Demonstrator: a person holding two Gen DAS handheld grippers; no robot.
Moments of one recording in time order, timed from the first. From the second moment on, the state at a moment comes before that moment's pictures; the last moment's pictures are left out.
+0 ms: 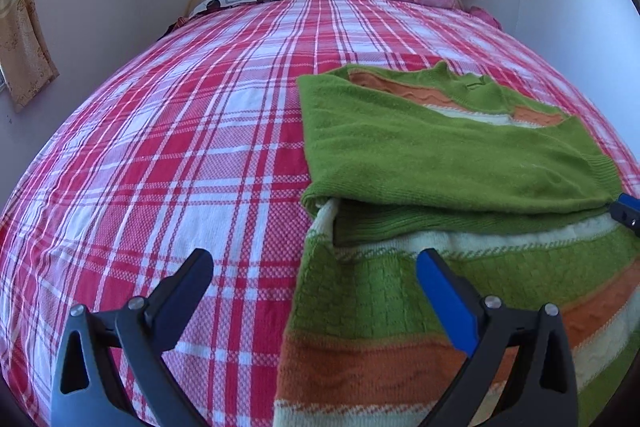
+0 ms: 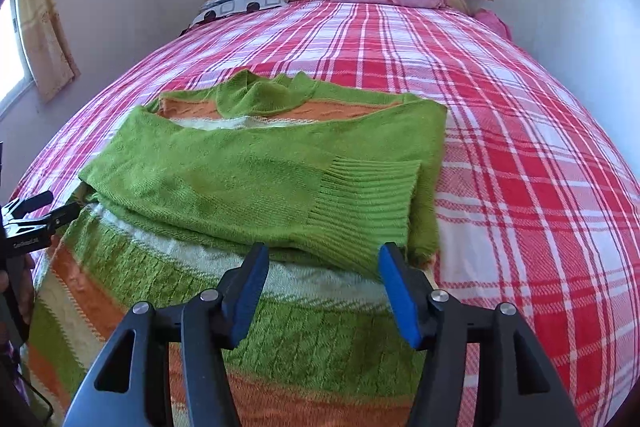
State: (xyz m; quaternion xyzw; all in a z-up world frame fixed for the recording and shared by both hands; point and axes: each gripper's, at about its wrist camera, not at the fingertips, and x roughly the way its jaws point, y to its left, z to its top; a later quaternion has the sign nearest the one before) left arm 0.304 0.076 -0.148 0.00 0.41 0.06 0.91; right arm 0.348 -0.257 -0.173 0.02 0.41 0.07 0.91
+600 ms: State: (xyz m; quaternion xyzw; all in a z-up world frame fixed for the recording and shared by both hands) left arm 0.221 0.069 -0.117 -0.01 0.36 0.02 0.93; right arm 0.261 -0.257 -0.148 0.00 0.39 0.08 0.92
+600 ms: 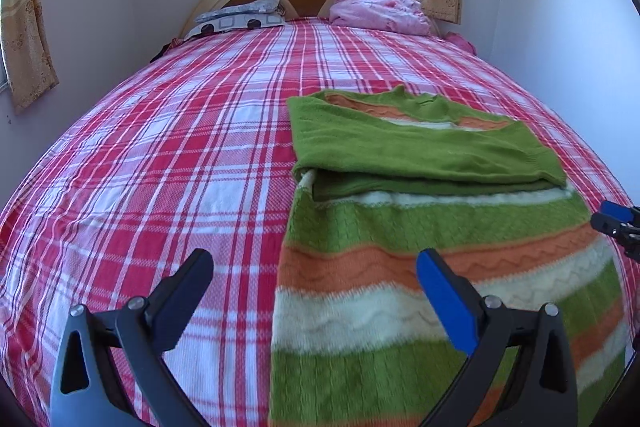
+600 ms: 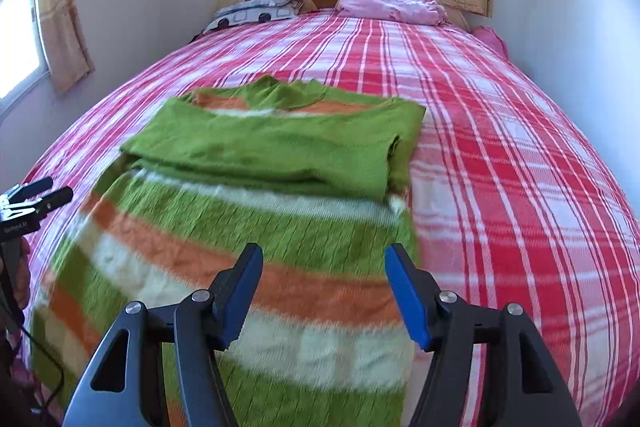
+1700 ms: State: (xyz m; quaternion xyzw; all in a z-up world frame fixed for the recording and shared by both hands) left arm 0.112 0.056 -0.134 0.01 0.38 -0.01 0.93; right arm 0.155 -0.220 -0.169 -0.01 0.42 0.10 0.90
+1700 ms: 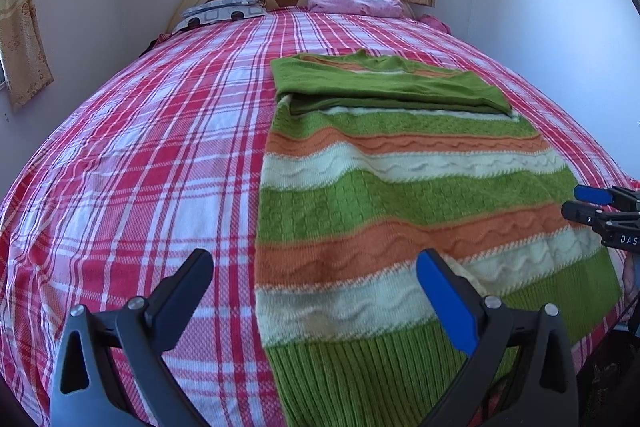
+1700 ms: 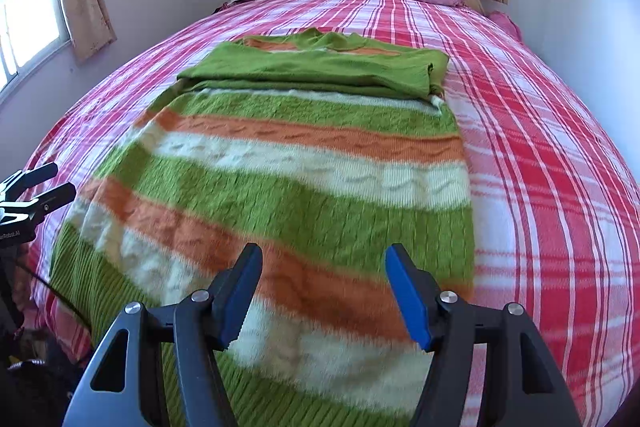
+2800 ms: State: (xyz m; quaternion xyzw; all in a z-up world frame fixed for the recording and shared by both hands) left arm 0.050 0.074 -0.176 -0.13 0.45 -0.08 0.88; right arm 0.050 -0.249 -0.185 0.01 0.45 0.06 0.89
